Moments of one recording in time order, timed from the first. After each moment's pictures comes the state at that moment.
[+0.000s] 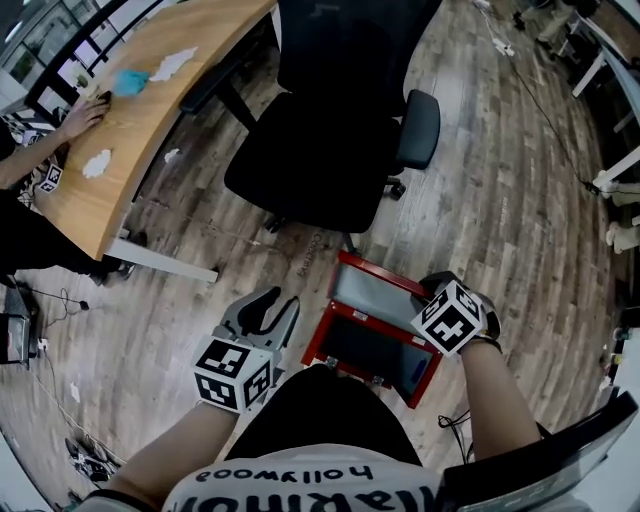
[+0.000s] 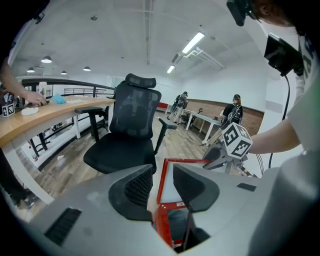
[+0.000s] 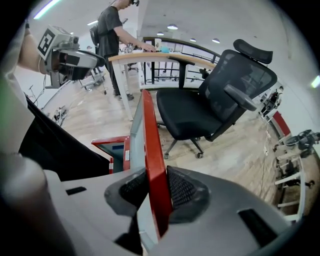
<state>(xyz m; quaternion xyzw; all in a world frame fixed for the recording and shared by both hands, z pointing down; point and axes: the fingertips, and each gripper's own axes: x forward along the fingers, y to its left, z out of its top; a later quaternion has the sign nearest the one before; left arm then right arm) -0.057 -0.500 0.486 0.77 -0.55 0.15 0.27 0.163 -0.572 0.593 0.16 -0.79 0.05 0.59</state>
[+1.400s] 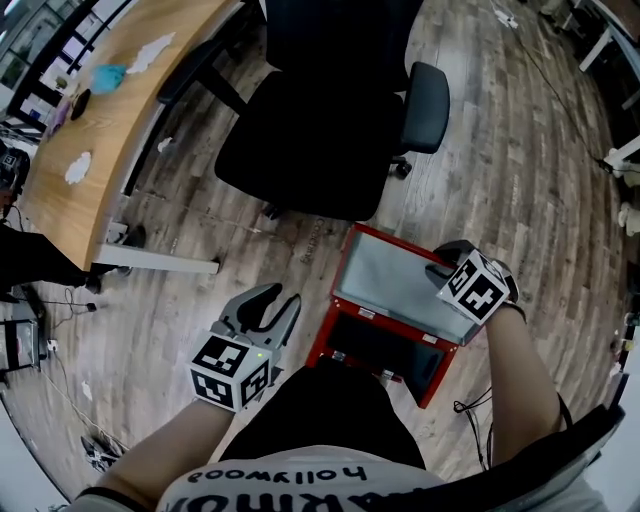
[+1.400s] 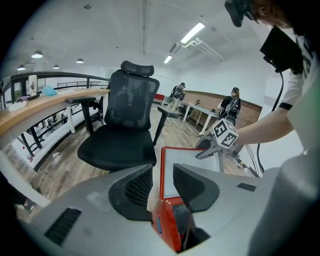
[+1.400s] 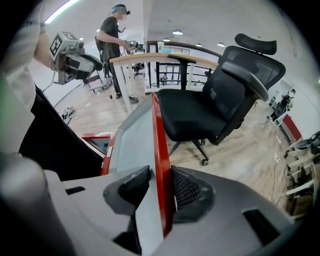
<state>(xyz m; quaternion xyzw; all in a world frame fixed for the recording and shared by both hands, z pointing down) -0.058 -0.527 0.529 0.78 -0.52 0.19 0.30 0.172 -0.633 0.647 0.11 -0.82 0.05 0.56</state>
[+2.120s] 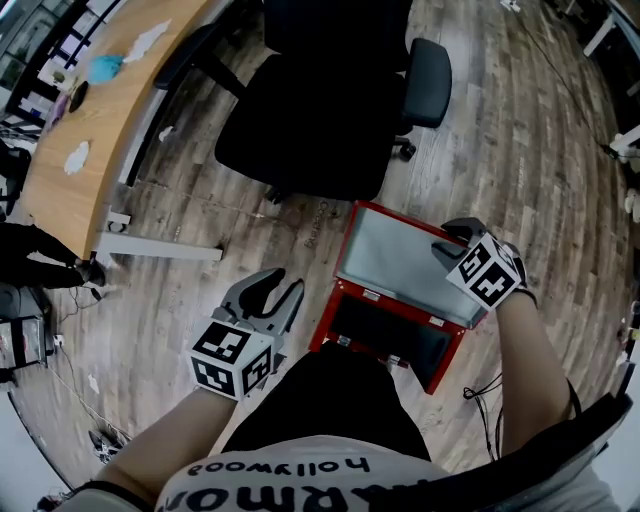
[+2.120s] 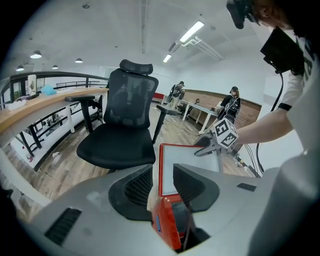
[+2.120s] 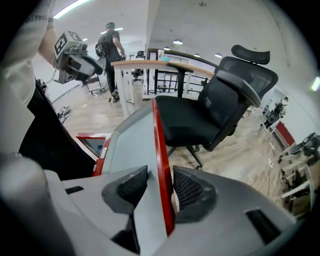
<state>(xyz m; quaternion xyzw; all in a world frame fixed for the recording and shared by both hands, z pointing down) -0.054 -0.521 0.538 0.78 -0.51 0.19 0.30 0.171 -0.641 0.644 0.14 -0.84 0.02 0.52</state>
